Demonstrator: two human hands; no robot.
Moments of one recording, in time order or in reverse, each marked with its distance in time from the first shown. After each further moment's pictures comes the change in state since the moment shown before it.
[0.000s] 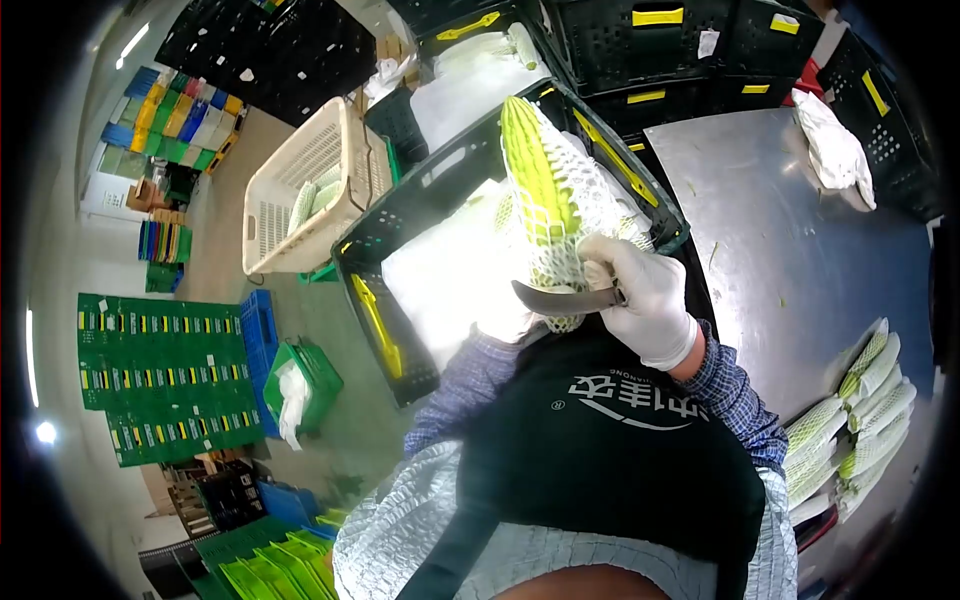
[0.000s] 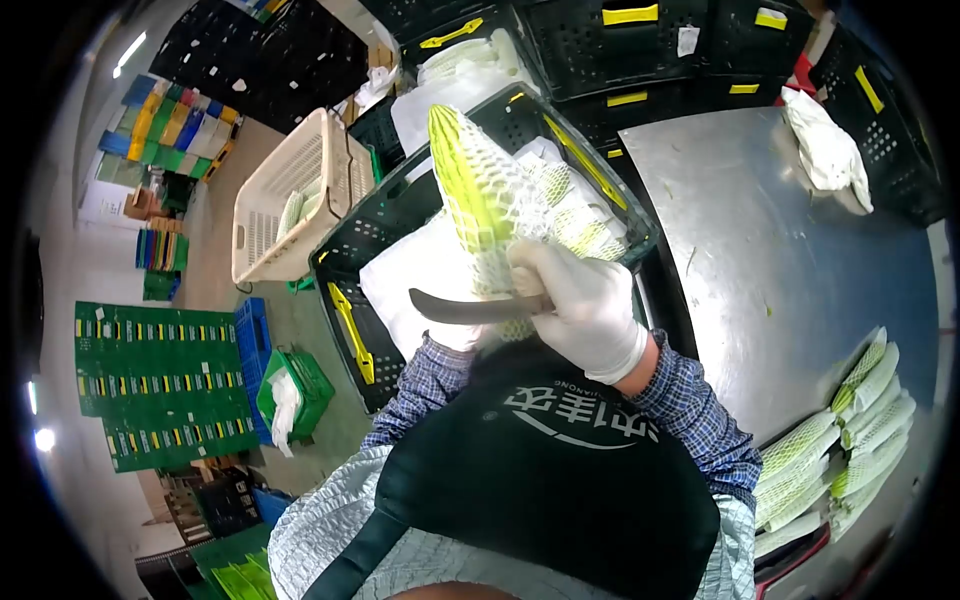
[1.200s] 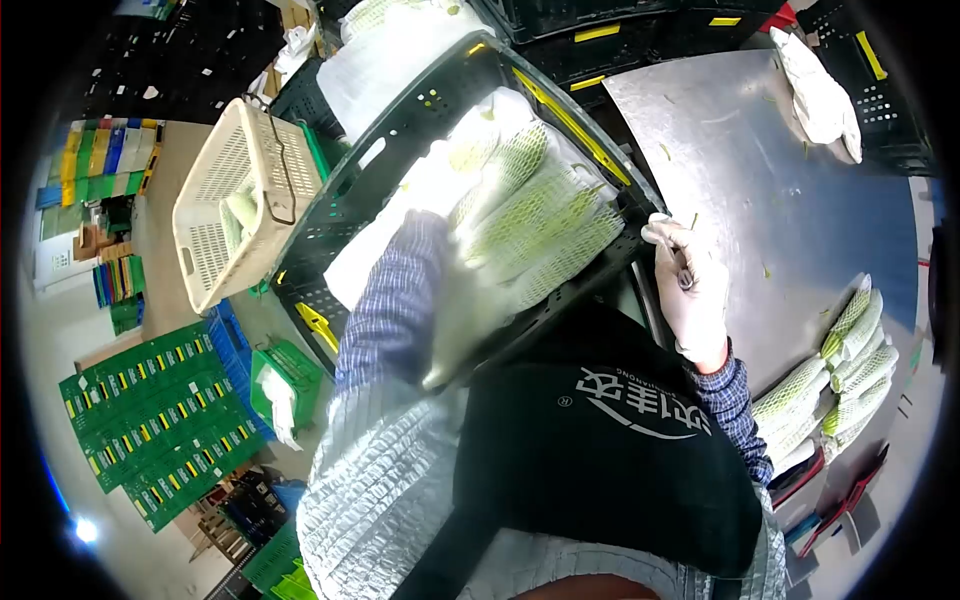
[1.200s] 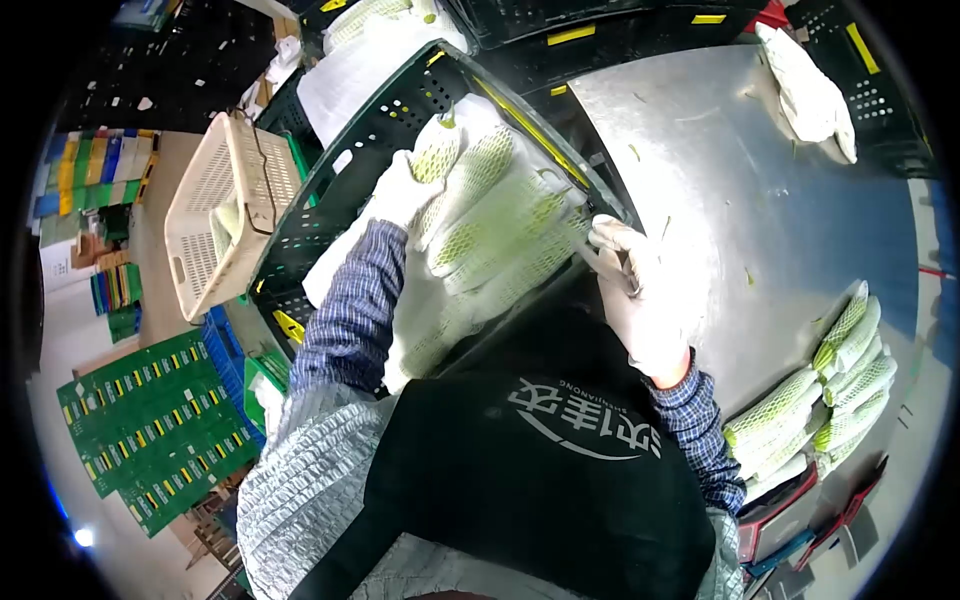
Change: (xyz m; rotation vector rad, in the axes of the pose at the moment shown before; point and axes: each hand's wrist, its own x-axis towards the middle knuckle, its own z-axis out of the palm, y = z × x) left_hand 0.178 -0.060 -0.121 1.466 0.095 -0.418; right_hand -0.035 0.078 -0.031 -0.175 0.122 0.532
